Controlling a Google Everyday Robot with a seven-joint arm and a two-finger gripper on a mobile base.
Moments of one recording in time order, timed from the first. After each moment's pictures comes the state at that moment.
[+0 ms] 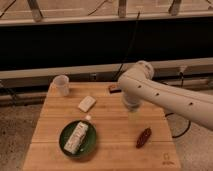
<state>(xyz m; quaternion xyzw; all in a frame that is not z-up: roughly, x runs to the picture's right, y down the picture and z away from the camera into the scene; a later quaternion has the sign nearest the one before) 0.118 0.109 0.689 -0.28 -0.01 -0.09 0.96</state>
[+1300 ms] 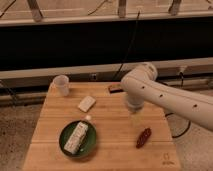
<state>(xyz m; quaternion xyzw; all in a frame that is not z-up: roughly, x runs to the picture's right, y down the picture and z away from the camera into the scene) 0.126 0.119 0.682 -0.29 -0.03 -0.12 0.95</state>
